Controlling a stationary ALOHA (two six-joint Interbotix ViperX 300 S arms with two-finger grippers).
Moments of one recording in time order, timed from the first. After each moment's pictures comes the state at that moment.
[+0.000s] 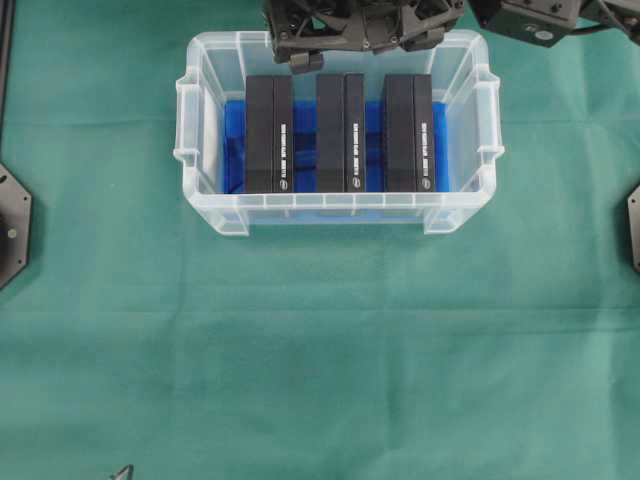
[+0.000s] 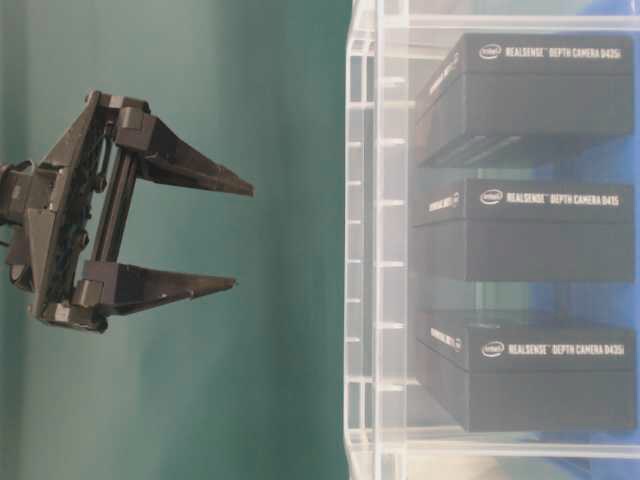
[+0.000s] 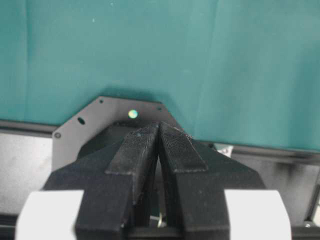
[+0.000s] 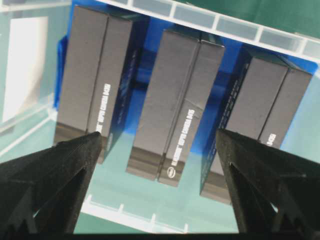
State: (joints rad) left arm -0.10 -0.81 0.40 0.02 1.64 -0.26; right arm -0.24 0.23 -0.41 -0.07 1.46 1.25
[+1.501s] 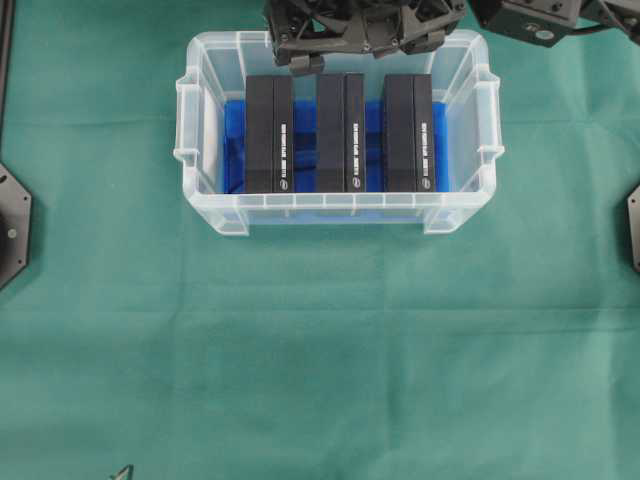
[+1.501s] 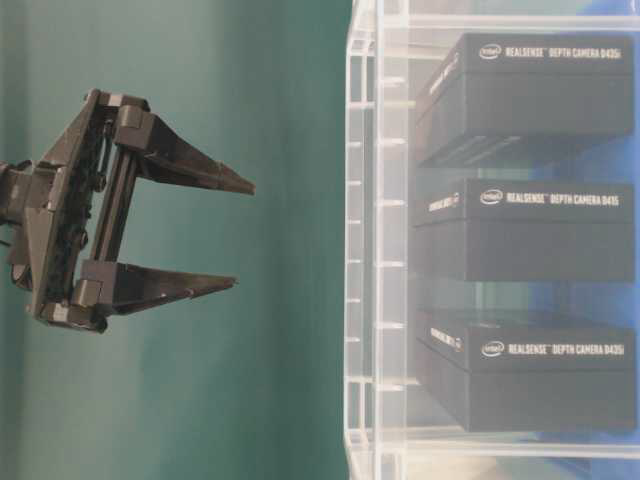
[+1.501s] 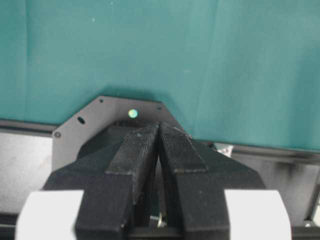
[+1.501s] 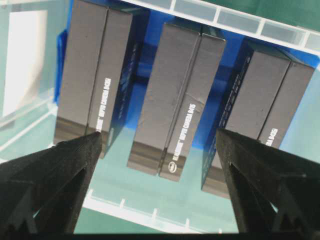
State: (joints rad) left arm -0.10 -0.81 0.40 0.02 1.64 -0.26; right arm -0.24 0.23 -0.42 -0.06 1.46 1.25
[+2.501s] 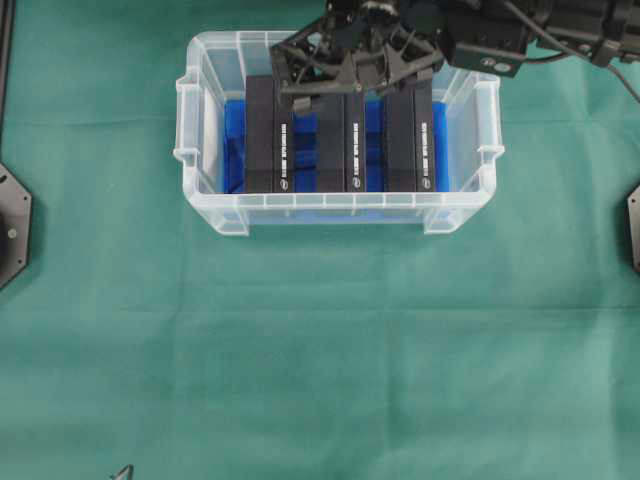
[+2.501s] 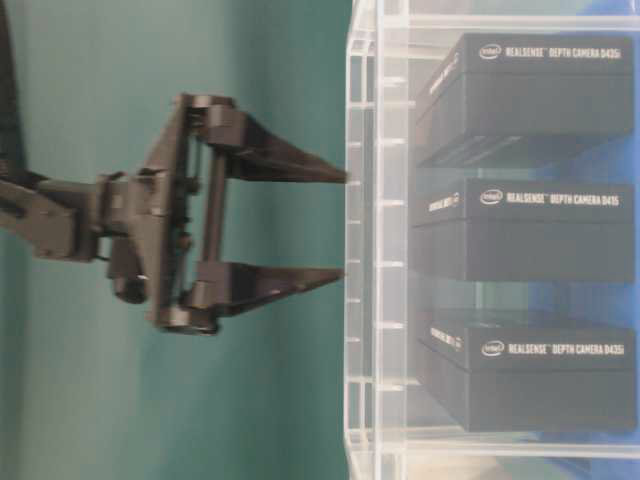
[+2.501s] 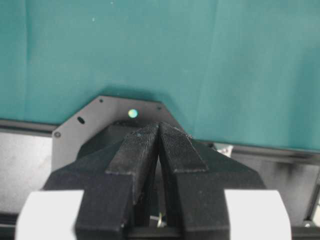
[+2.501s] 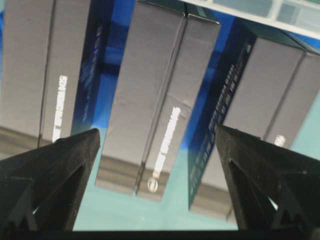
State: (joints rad) left arm -0.10 -0.81 0.40 0.02 1.64 -0.26; right arm -0.24 0.27 -0.24 -0.04 1.35 1.25
